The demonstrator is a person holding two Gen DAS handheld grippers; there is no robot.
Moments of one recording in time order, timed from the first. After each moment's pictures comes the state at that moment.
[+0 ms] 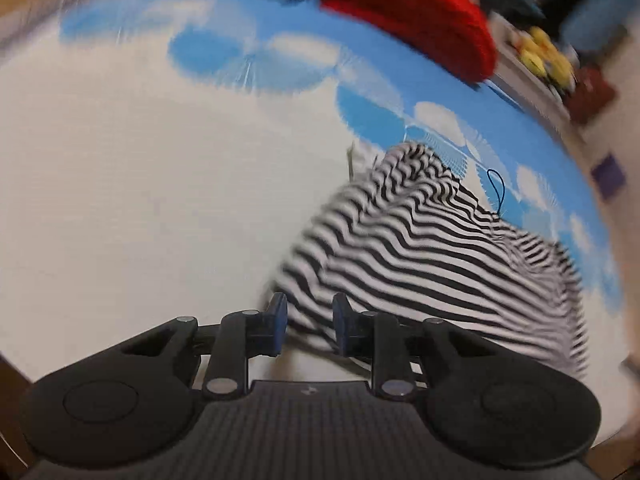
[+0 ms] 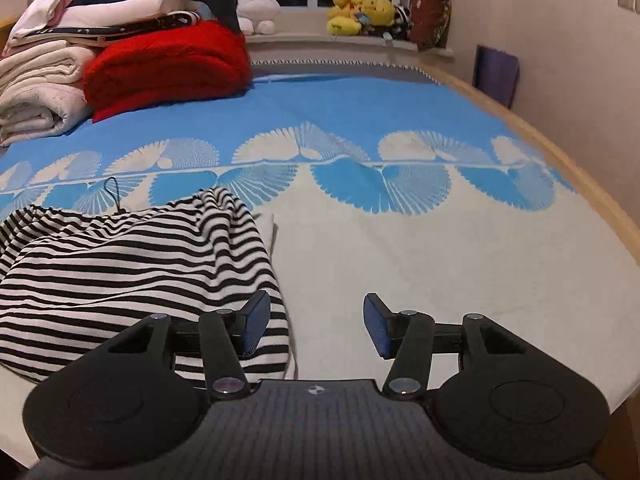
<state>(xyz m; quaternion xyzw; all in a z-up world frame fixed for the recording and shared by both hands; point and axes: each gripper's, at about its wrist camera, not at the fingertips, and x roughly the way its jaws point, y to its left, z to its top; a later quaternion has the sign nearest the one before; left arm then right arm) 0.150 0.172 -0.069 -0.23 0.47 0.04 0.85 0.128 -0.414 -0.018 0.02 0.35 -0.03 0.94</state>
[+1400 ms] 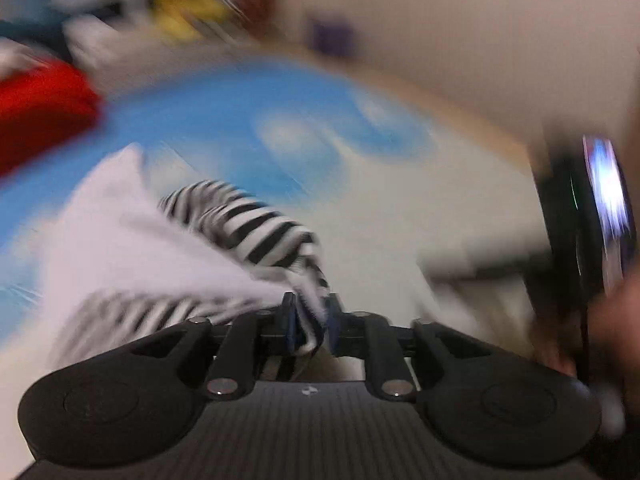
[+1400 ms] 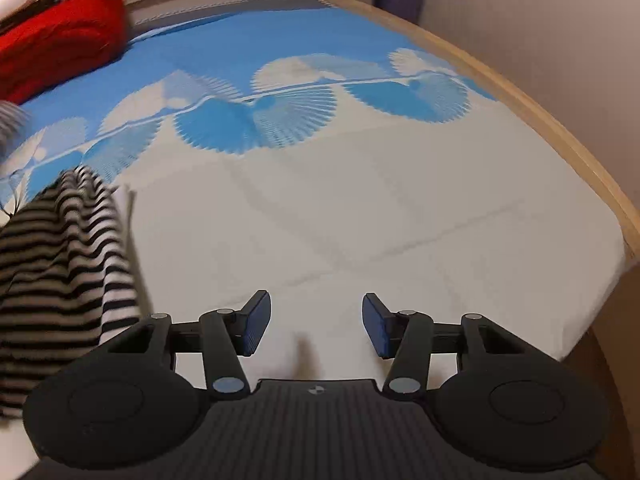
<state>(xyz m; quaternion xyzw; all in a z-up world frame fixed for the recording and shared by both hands) 0.187 -0.306 -0.047 0.13 0.39 -0.32 0.85 0.148 -0.501 -0.051 0.08 0.43 -0.17 0.88</state>
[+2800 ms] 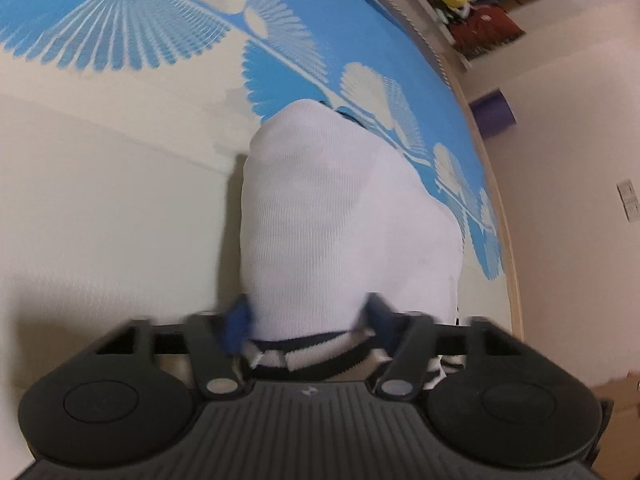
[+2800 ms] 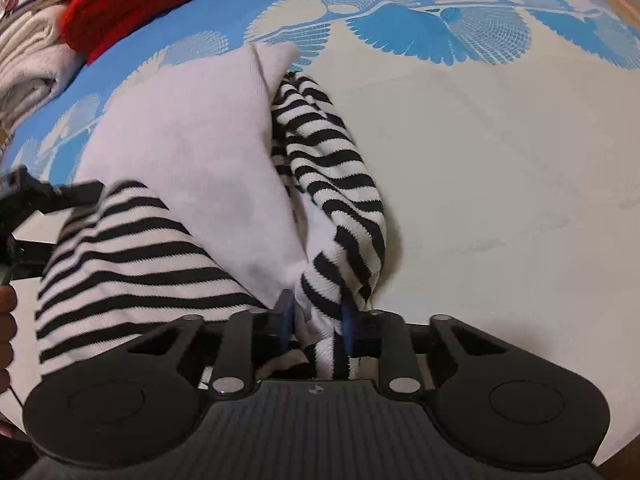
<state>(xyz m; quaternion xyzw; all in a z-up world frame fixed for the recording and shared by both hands) 0.337 -0.057 -0.136 -0.29 0.51 -0.20 0.78 0.211 -0.397 -0.092 0.16 0.53 0.04 0.84</state>
